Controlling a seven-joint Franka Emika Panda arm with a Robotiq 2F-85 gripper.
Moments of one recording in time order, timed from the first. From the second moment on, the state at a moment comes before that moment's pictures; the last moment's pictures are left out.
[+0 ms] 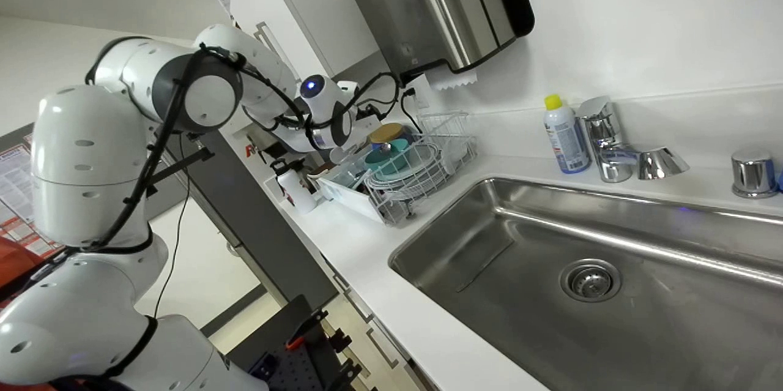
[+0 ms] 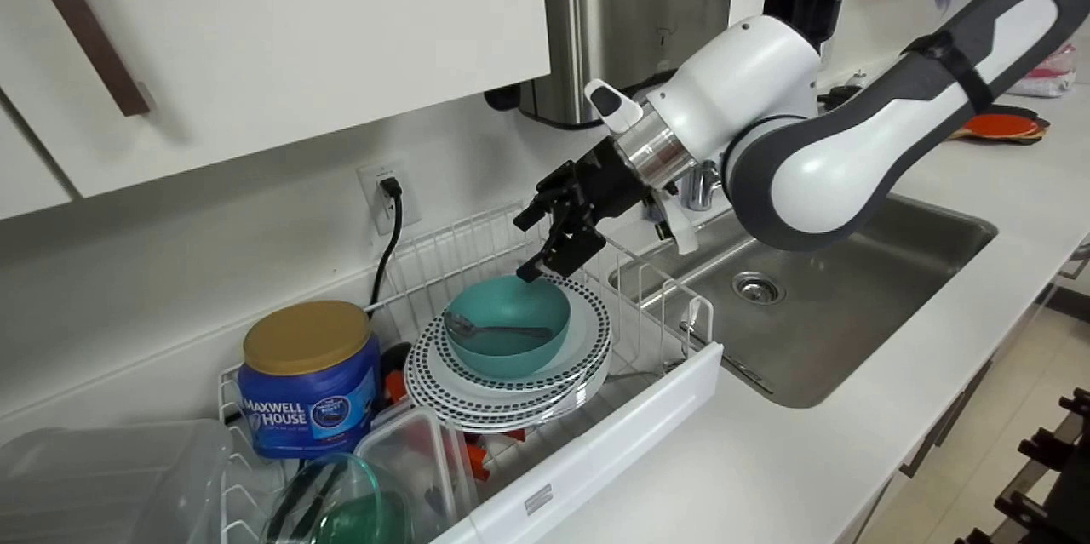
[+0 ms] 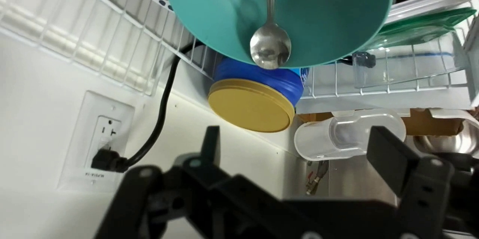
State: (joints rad) arm -0.45 0.73 0.96 -1.99 -0.49 3.22 -0.48
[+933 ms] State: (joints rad) arm -0.90 0.34 1.16 -2.43 -0.49 3.40 -0.33
